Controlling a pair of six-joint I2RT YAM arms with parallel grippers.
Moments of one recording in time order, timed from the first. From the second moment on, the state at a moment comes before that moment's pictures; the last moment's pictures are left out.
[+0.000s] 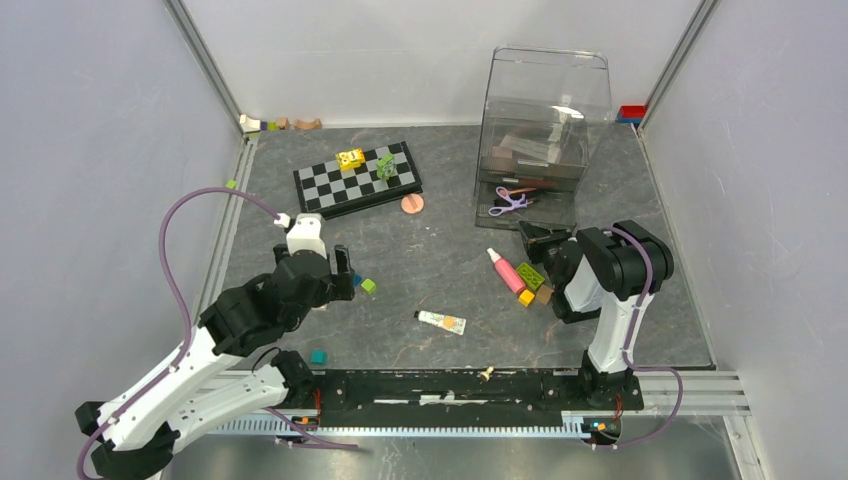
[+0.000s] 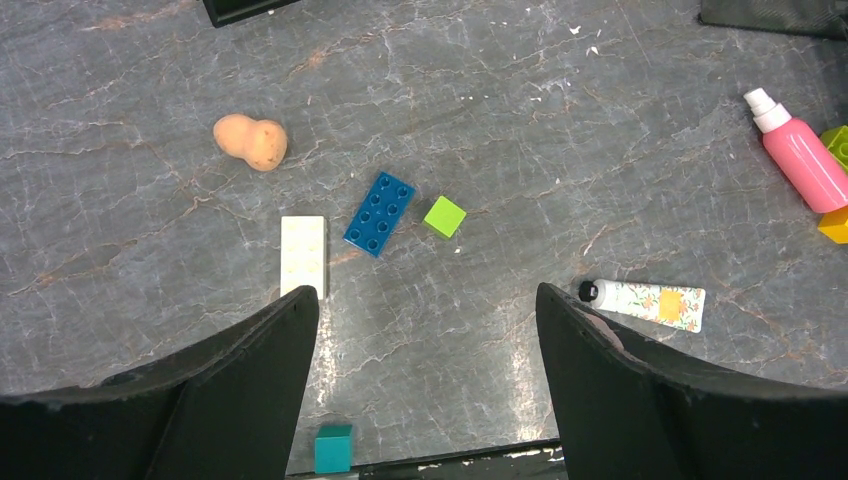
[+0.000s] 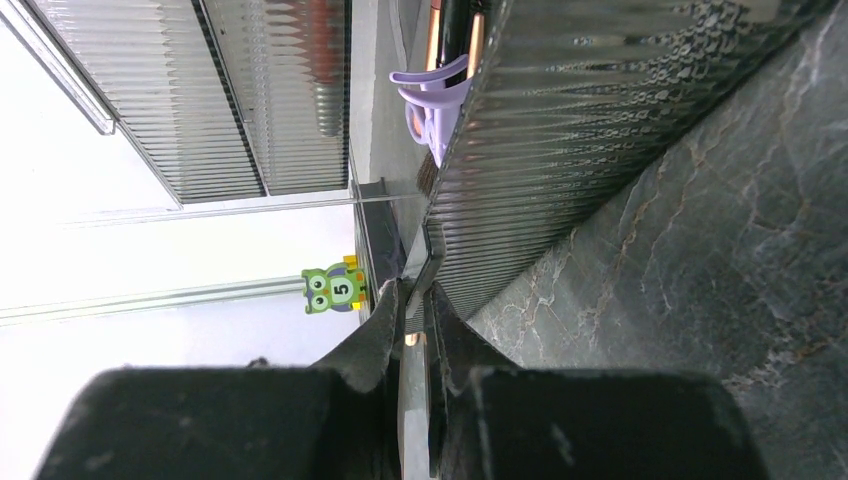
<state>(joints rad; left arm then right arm) -0.87 0.68 0.92 -0.95 -0.60 -0.57 0.21 1.96 0.28 1.49 0.06 1.45</state>
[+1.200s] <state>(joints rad) -0.87 0.67 0.92 -0.95 -0.60 -0.57 0.24 1.50 0.18 1.25 0.01 1.14</state>
